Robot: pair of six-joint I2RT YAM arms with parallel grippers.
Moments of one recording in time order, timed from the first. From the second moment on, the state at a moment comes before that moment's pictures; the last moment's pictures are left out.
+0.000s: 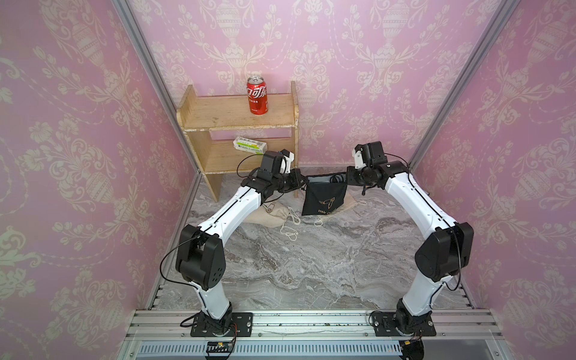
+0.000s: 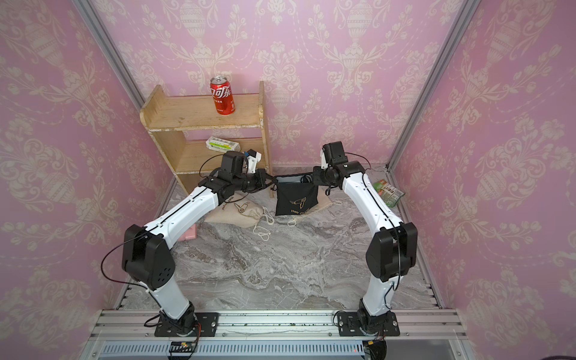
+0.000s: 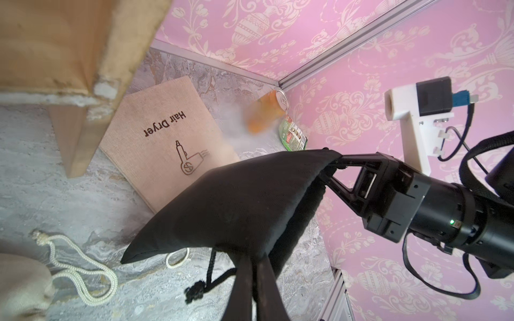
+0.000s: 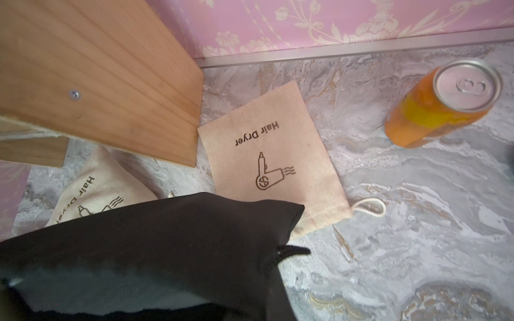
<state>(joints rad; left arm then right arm) -0.41 1.78 1.57 -0.32 0.50 -0.68 0.24 1.83 1.80 -0.78 -0.06 0.27</state>
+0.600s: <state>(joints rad) -0.40 1.80 1.23 -0.04 0.59 -0.71 0.26 1.64 1.27 -0.49 -0.11 0.17</state>
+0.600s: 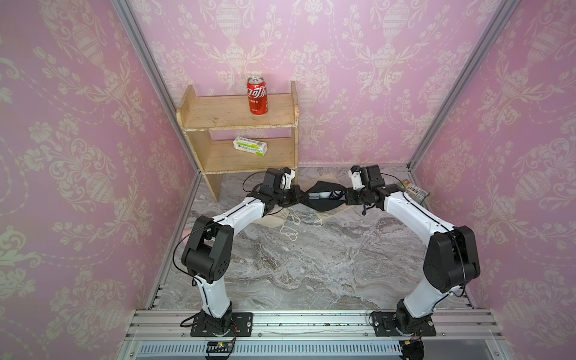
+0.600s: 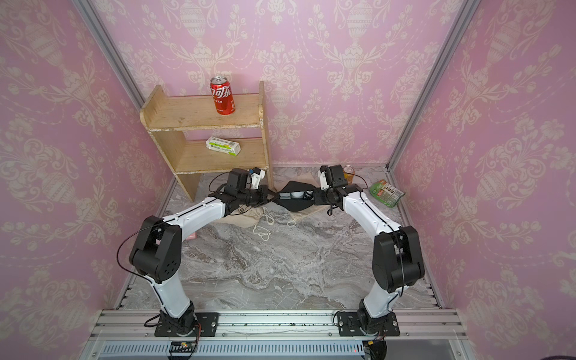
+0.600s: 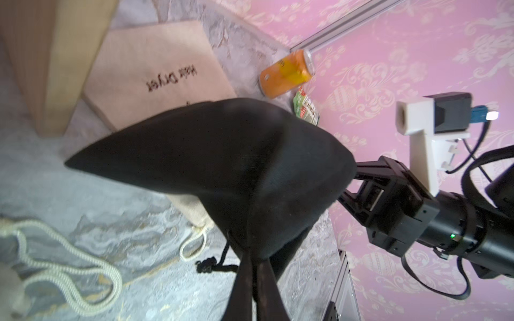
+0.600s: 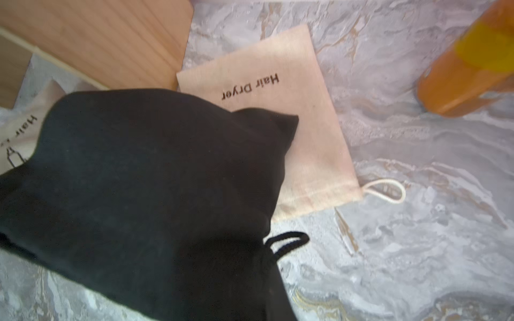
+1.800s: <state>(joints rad) -0.53 1.41 0.86 -0.27 0.32 -0.70 0.38 1.02 0.64 -0.38 -0.01 0.50</state>
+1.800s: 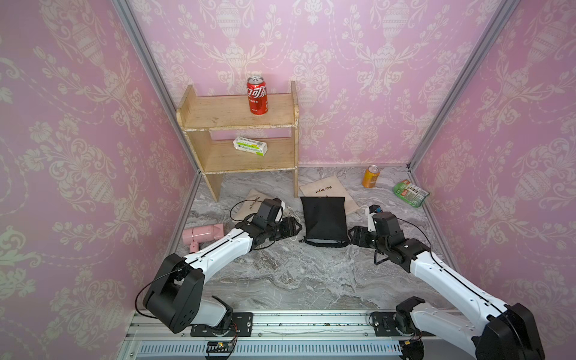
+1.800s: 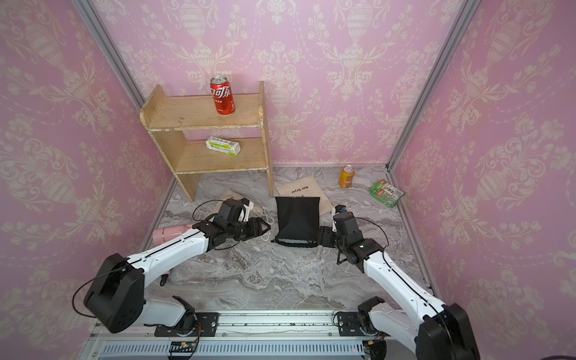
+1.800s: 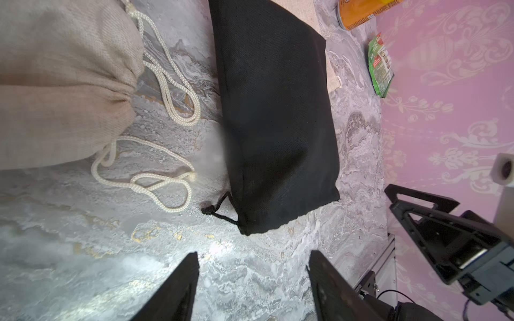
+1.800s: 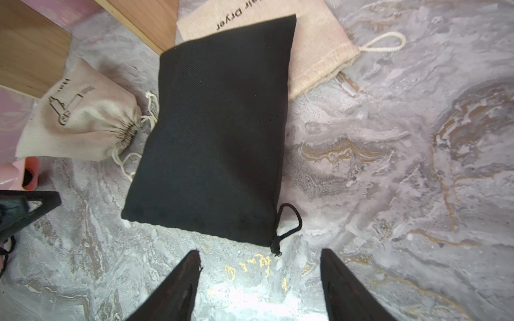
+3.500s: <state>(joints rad) -0.57 1.69 0.62 0.31 0.37 0.24 0.33 0.91 0.57 -0.12 -0.06 0.44</state>
